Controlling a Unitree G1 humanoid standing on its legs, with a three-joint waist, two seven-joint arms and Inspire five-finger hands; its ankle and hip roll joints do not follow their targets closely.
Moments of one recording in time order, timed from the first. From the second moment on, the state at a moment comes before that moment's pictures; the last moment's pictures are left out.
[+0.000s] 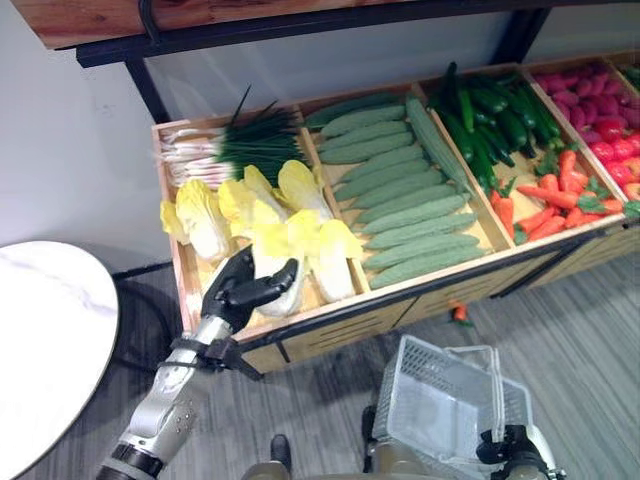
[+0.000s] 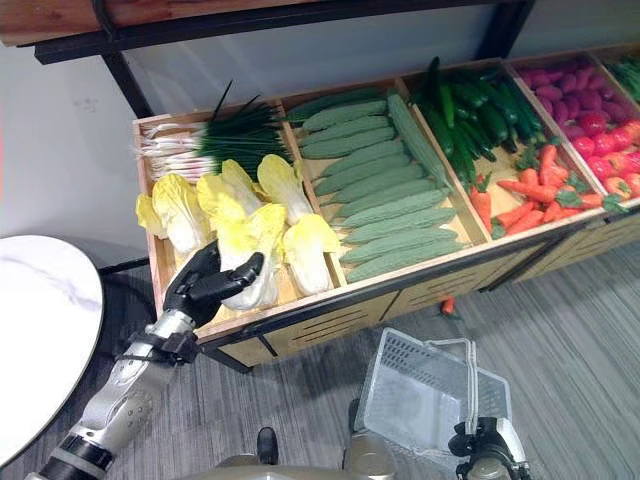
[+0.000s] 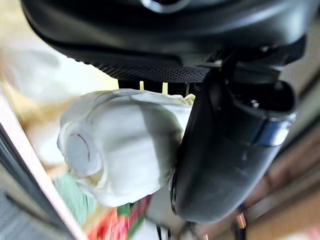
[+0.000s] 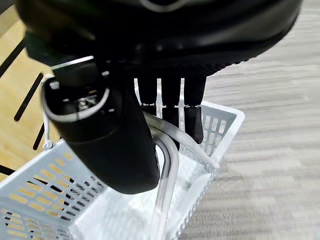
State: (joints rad) left arm 0.00 0.55 -0.28 -0.07 -0.84 -0.21 -0.11; right arm 0.00 -0.35 0.00 1.23 -0.14 -0.09 -0.31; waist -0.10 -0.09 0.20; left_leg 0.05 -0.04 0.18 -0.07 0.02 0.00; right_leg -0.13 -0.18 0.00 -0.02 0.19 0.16
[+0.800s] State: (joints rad) left arm 0.13 0.50 -0.23 -0.05 -0.80 -0.20 -0.13; right arm 0.04 -0.35 0.03 1.25 -0.11 -0.05 -0.30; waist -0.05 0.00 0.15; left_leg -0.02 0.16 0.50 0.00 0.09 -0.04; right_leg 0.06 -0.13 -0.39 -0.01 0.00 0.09
